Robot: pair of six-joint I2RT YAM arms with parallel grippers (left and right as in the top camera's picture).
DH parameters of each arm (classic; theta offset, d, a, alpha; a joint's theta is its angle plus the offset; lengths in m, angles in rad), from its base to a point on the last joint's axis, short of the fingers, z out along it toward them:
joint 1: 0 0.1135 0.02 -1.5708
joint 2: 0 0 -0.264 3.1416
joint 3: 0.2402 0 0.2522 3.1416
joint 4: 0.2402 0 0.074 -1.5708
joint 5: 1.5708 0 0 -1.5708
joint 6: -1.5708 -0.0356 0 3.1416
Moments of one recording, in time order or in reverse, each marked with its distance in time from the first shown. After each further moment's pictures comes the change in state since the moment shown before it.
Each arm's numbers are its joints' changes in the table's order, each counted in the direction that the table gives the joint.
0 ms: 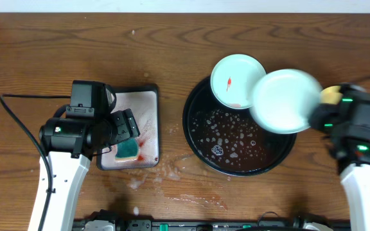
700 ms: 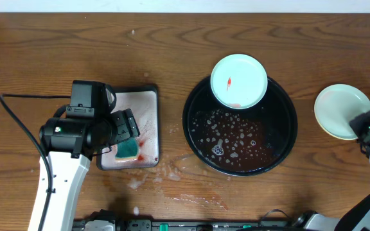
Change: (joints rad) left arm 0.000 0.000 0.000 0.000 0.000 0.000; right arm -0.349 0.363 0.003 -0.235 -0.018 -0.138
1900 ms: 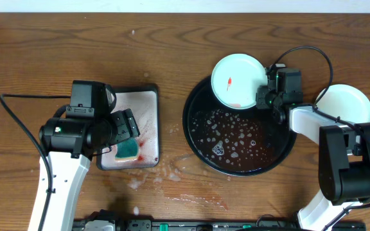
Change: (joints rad) left arm 0.000 0.000 0.000 0.000 0.000 0.000; right arm 0.736 0.393 0.101 -0.348 0.056 0.292
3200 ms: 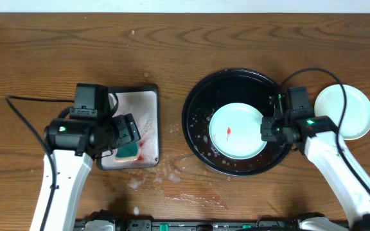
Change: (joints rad) left arm 0.000 0.014 -0.078 -0.023 -0.009 0.001; right arm 0.084 -0.525 -0.045 0.788 -0.012 -0.085
